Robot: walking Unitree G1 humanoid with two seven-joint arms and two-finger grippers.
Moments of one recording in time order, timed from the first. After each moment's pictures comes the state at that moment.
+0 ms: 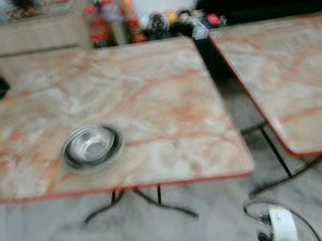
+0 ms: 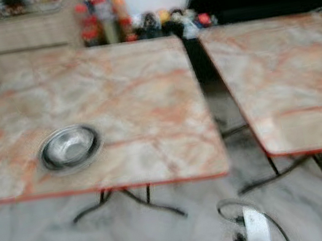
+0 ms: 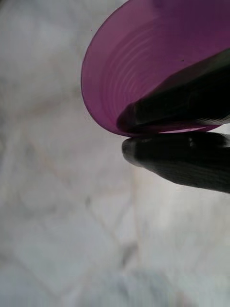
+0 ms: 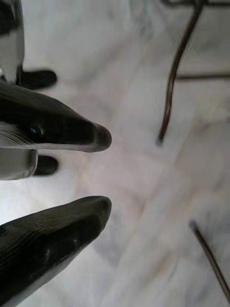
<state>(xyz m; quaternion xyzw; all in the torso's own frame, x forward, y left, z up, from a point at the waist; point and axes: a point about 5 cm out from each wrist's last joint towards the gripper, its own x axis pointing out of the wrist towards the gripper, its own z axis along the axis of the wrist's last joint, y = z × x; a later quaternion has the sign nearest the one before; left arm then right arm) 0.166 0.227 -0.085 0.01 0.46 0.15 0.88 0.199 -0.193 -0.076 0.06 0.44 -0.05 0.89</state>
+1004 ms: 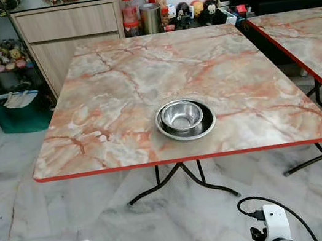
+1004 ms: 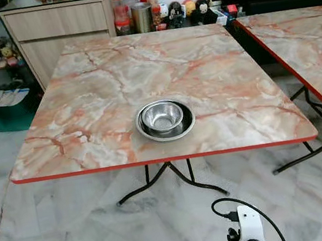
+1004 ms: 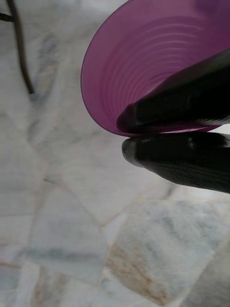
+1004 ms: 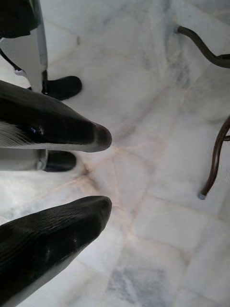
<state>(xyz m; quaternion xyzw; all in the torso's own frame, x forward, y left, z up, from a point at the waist) 0.206 0.230 -0.060 -0.01 0.36 0.18 0.92 0.194 -0.202 -0.077 0.05 0.45 -0.05 0.89</state>
